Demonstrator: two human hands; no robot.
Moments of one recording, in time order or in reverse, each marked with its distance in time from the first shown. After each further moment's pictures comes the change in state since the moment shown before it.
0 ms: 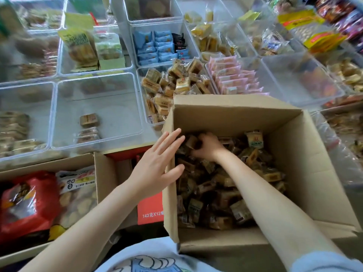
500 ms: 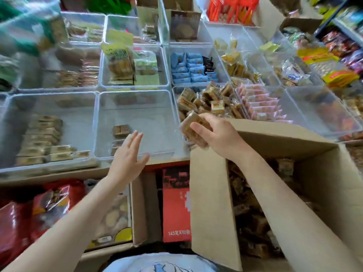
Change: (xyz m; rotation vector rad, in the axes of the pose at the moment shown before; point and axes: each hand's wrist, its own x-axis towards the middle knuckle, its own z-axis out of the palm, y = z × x) left_hand -0.031 -0.184 -0.089 0.076 0.242 -0.408; right_hand -0.052 -0.198 -0.059 0.261 0.186 -0.424
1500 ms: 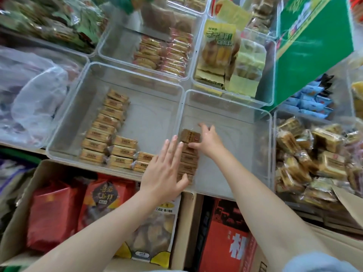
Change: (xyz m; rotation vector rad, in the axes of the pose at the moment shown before) left_hand 0.045 -0.150 -0.011 0.238 -0.010 -0.069; right_hand 0.288 0.021 0.292 -0.450 -0.380 0.230
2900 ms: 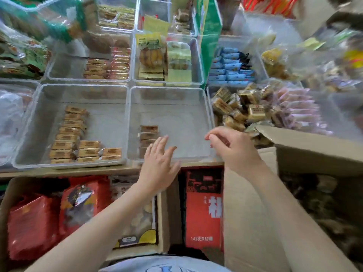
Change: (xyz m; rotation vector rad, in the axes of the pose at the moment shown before) left_hand -0.044 0.114 -0.020 -0.135 -0.038 0.181; right_hand -0.300 0.090 -0.099 0.404 0.449 -0.260
